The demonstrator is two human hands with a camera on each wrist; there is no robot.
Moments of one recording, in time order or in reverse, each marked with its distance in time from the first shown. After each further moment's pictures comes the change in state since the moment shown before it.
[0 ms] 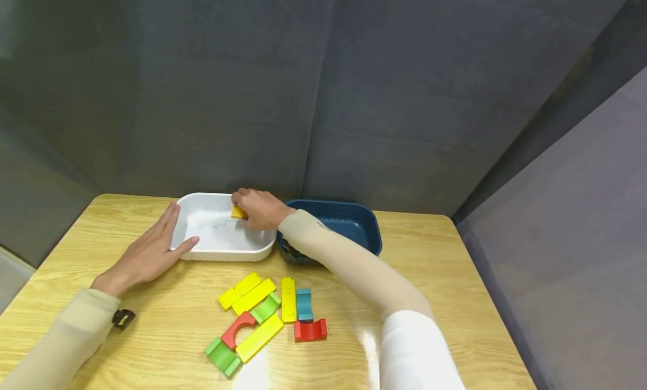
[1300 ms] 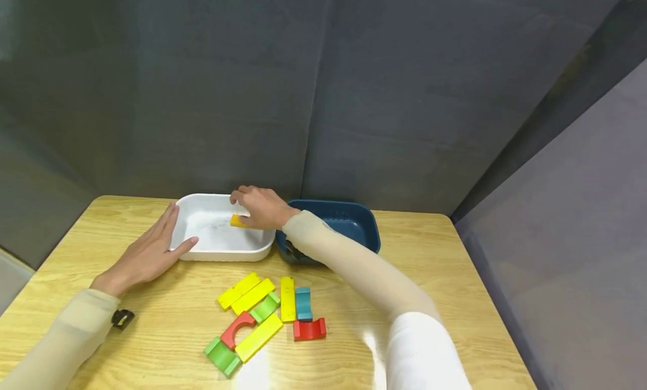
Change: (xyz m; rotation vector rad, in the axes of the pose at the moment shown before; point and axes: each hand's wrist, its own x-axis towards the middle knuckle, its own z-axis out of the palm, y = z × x) left_hand 0.003 -0.002 -0.003 0.002 -0.018 0.004; right_hand -0.012 -0.008 -0.014 0.032 0.045 0.030
